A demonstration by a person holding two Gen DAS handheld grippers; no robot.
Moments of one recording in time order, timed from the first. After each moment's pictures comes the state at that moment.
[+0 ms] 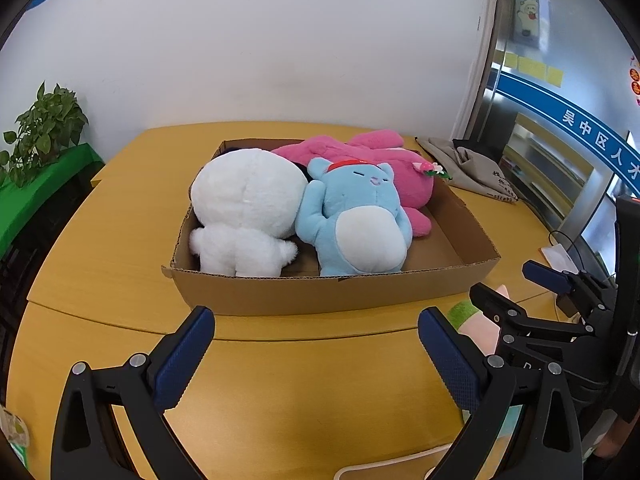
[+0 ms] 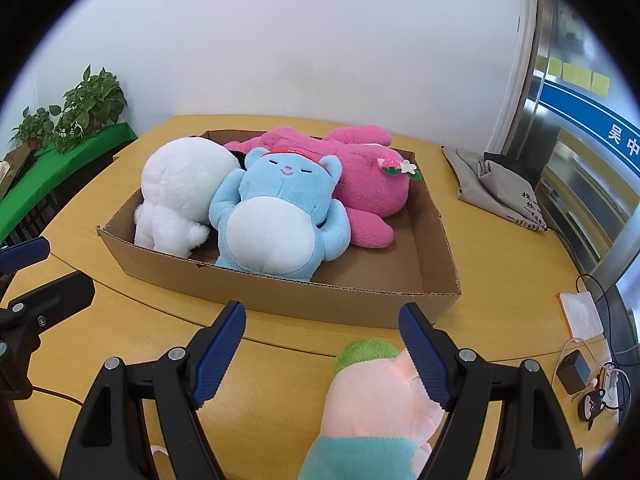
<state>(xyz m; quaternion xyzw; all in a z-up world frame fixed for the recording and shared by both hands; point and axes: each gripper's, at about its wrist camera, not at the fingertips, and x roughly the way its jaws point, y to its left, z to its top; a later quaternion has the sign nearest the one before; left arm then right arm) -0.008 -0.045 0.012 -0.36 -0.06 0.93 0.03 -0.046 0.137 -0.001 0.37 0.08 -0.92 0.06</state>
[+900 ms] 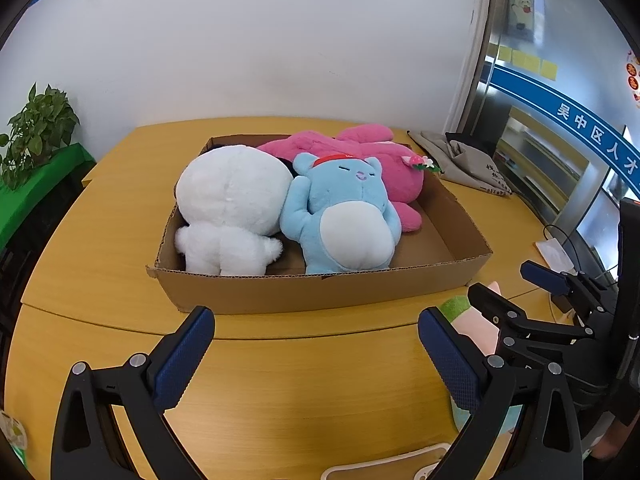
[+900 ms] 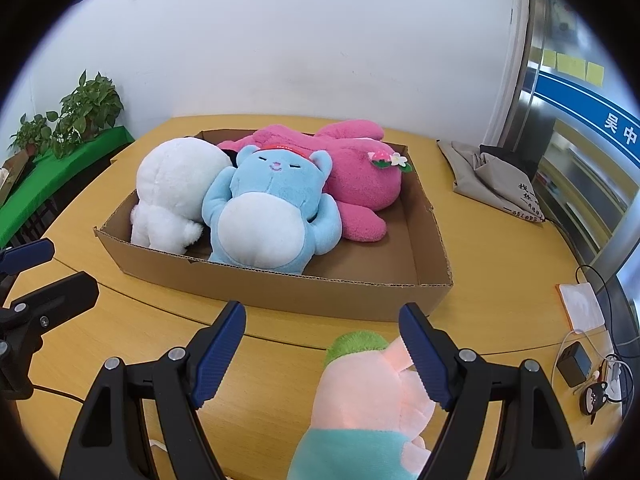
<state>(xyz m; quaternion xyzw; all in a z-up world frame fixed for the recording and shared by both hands) -0.015 -0.031 0.012 -0.38 -0.05 0.92 0.05 -0.043 0.150 -0.002 0.37 0.07 -0.93 0.06</state>
